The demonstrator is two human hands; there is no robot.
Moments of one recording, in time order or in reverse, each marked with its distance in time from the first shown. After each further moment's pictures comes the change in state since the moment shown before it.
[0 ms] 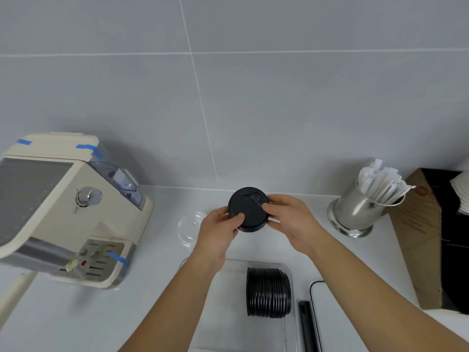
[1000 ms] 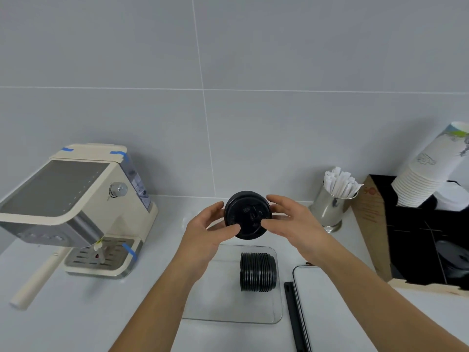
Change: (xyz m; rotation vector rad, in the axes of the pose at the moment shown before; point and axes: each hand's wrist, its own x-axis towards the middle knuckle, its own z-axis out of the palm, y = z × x) left_hand -0.124 0.015 -0.041 0.159 -0.183 0.300; right_hand -0.146 -0.008 -0.009 -0.223 -0.083 -0.280
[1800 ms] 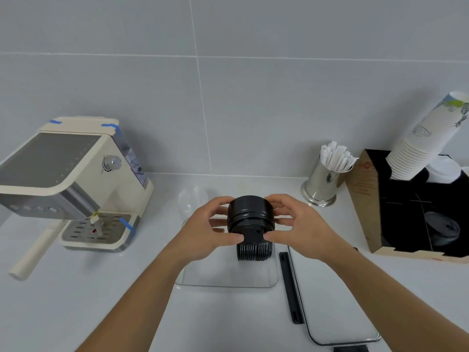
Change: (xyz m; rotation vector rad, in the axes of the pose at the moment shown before) left_hand -0.017 -0.027 -0.016 0.485 -0.251 0.056; right_hand -0.038 0.041 -0.007 -0.445 -0.049 -0.187
